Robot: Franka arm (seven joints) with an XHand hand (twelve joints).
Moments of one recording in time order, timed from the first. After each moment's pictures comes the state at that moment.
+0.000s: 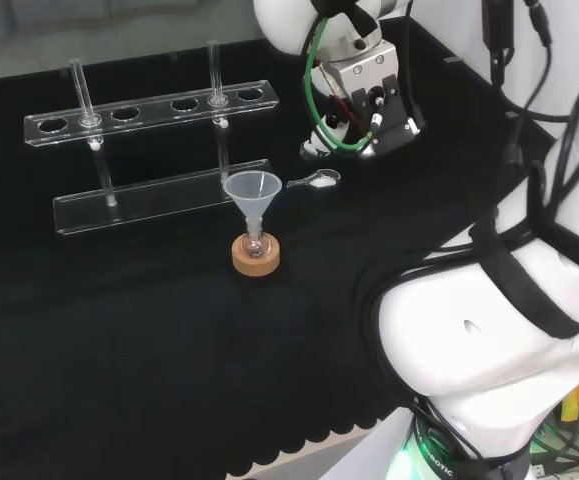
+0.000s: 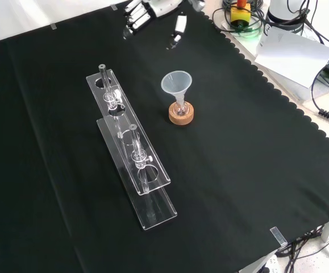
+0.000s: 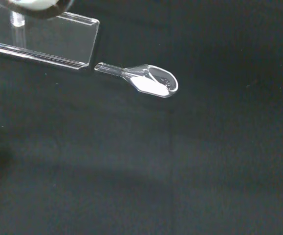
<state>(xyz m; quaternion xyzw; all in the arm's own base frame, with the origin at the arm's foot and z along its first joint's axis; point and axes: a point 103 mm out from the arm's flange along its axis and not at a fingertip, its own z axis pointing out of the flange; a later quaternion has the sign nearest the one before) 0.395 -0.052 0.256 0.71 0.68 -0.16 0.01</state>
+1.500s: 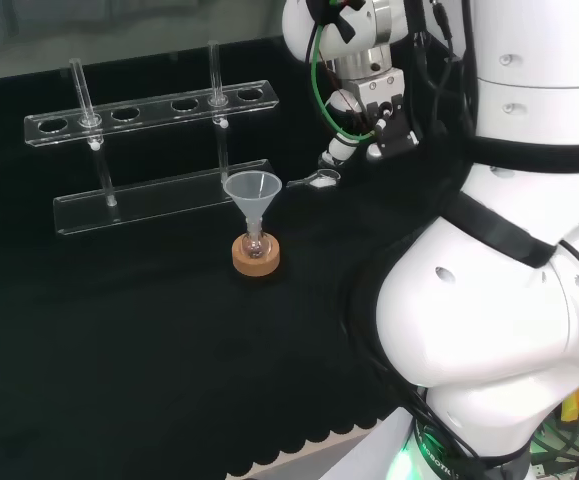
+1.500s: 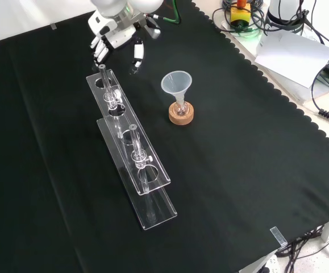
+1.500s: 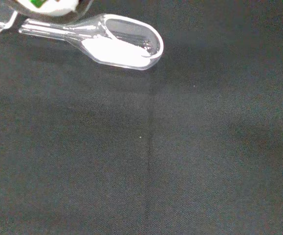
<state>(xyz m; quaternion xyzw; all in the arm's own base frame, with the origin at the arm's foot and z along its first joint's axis) 0.498 -0.125 0.144 0.71 0.69 -0.16 -0.08</state>
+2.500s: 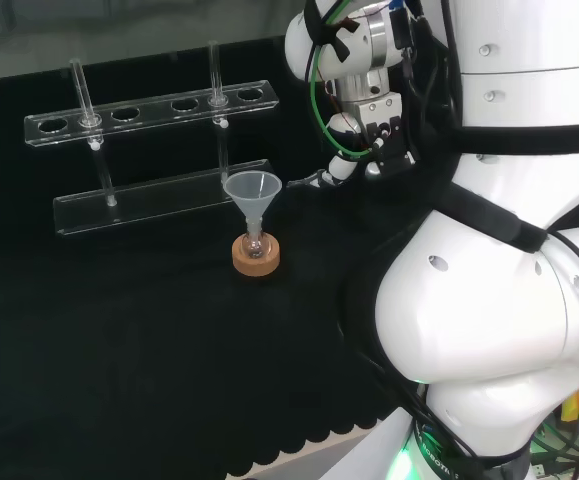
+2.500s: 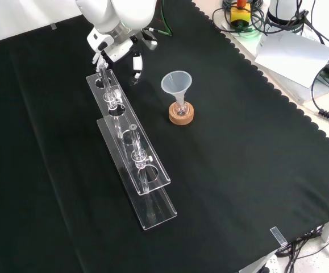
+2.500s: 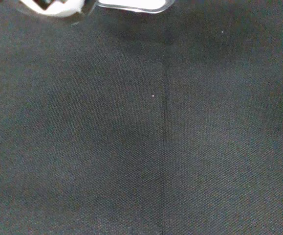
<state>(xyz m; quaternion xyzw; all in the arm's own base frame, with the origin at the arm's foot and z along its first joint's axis) 0.504 -0.129 0.097 0.69 0.69 -0.16 -0.12</state>
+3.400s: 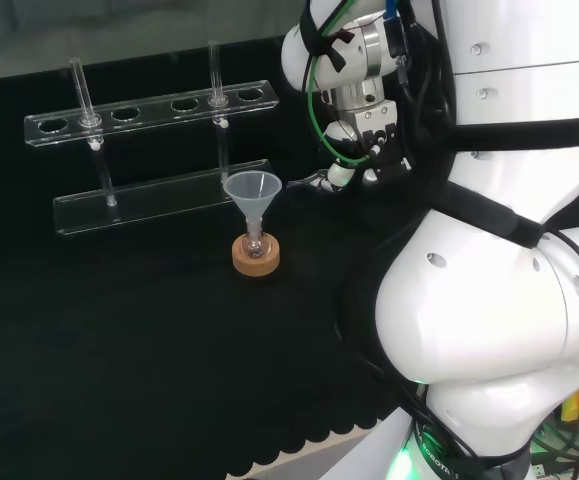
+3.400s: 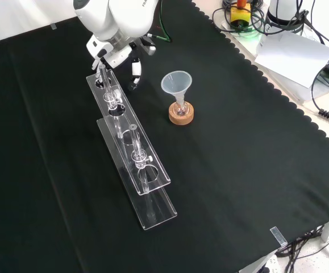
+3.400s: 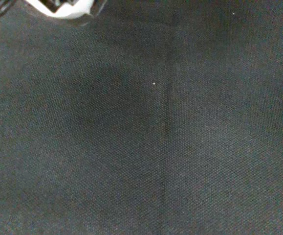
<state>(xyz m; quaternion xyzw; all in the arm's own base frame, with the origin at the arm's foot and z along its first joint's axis) 0.512 -0.129 0.078 0.69 0.70 -0.17 -0.12</state>
